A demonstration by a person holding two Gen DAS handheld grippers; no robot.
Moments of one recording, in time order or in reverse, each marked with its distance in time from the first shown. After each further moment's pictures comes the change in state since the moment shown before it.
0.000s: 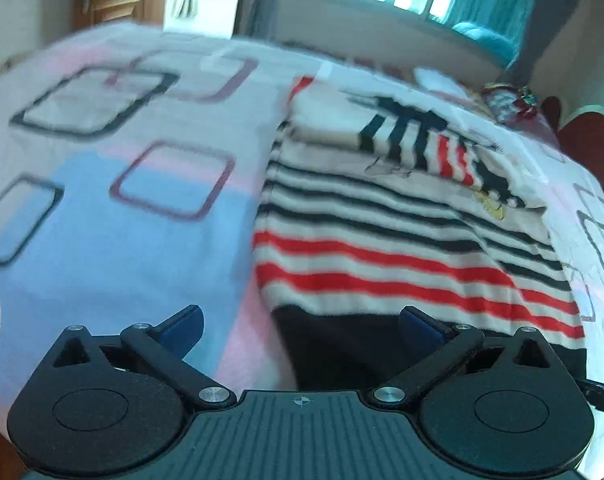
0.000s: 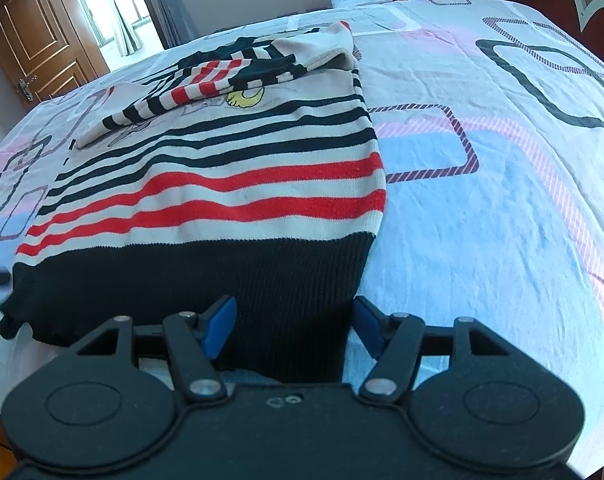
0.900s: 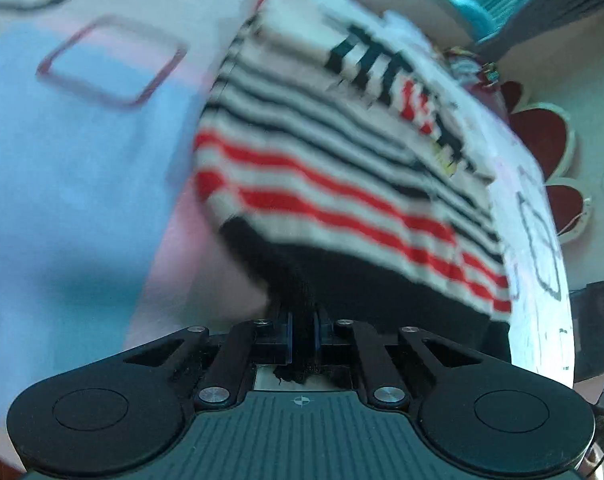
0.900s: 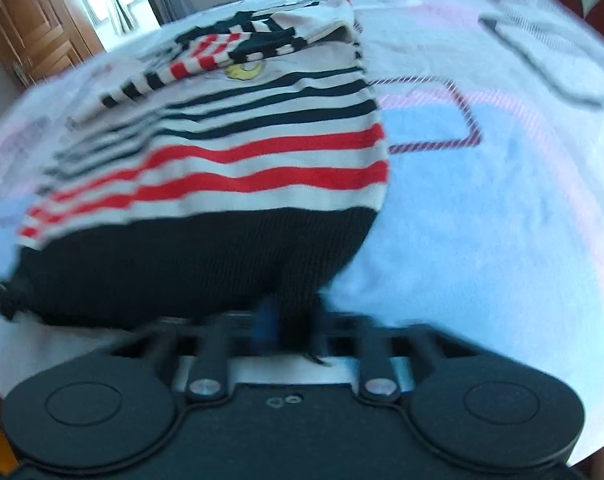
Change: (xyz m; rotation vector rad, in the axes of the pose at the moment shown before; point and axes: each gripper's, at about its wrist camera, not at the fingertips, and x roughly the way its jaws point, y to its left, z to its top) left arm 0.036 0.017 -0.004 -0.159 0.243 -0.297; right arm 0.000 0.001 -0.003 0.050 0.092 0.038
